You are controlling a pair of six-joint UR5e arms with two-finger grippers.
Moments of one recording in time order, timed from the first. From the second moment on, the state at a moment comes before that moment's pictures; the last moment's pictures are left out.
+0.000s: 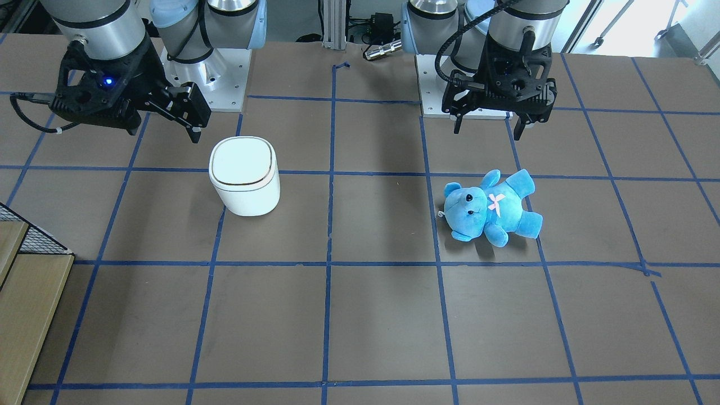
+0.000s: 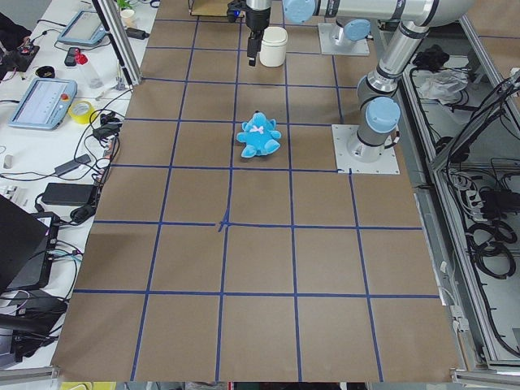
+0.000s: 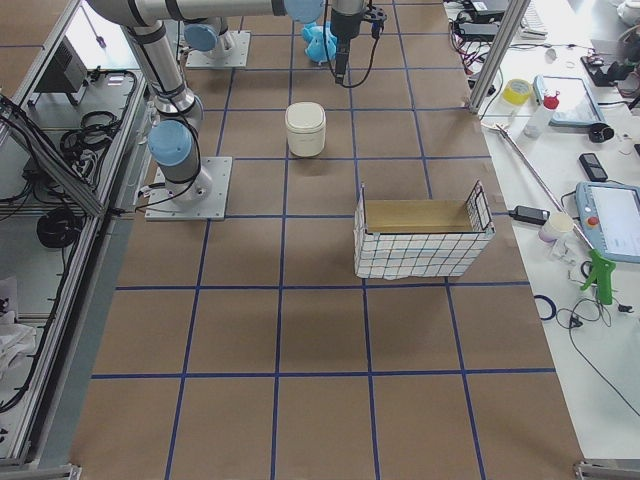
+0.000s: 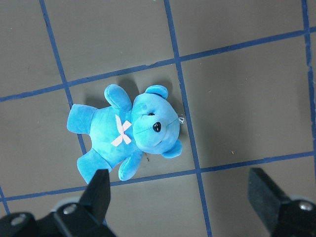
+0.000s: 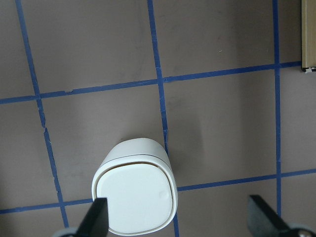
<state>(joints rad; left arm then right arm) -1.62 -1.48 -1.66 -1.51 1.67 0.15 1.59 -1.56 1.52 -1.49 -1.59 0.13</state>
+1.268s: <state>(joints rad) -1.62 -1.48 -1.66 -1.51 1.67 0.15 1.59 -1.57 1.55 -1.46 -1.59 0.14</state>
